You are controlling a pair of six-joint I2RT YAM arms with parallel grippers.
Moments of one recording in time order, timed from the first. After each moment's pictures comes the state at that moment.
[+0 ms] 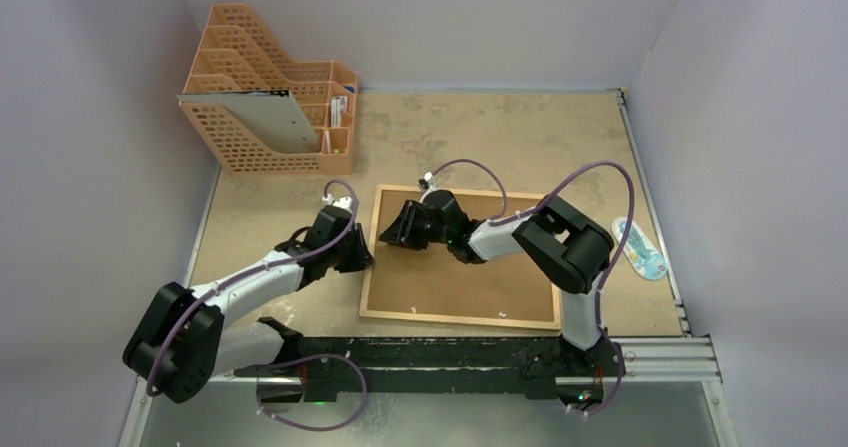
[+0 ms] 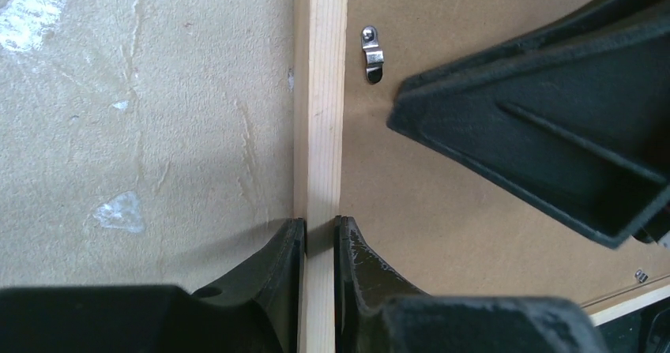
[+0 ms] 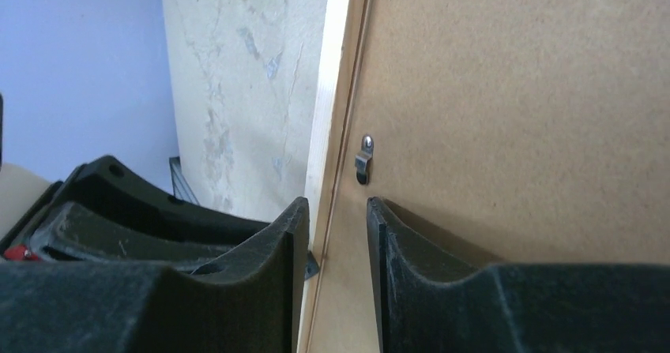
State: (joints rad) left arm -0.53 1.18 0.47 -0.18 0.03 -0.64; right arm 0.82 1.93 0.88 0.53 -0.24 1.06
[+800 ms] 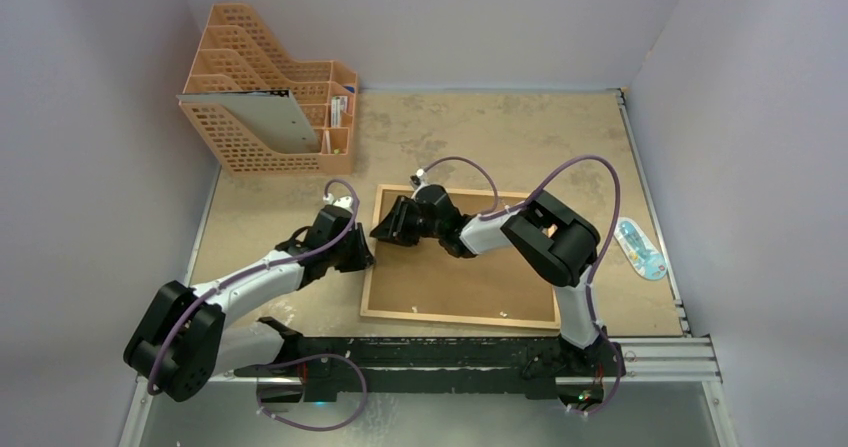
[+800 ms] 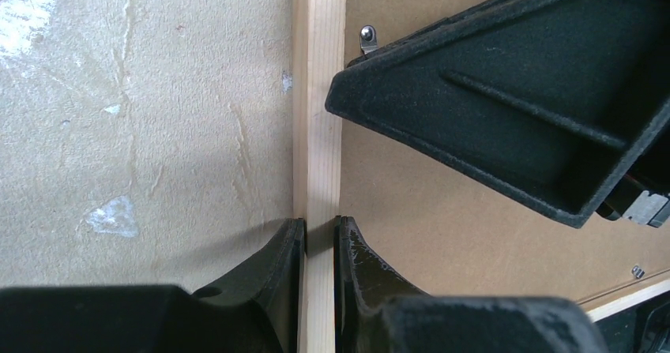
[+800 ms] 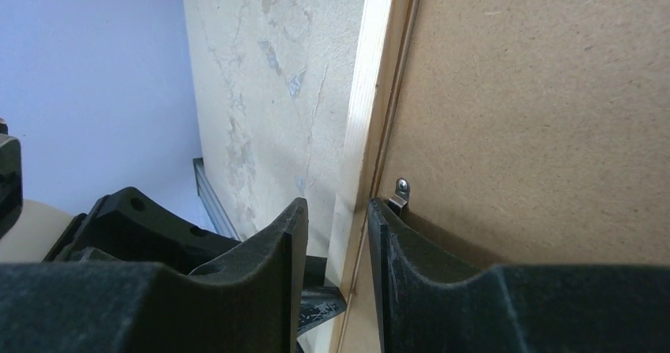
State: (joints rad) left arm -0.53 1.19 0.47 -0.16 0.05 -0.64; right arm 0.82 2.03 0.99 0.53 -0.28 1.11
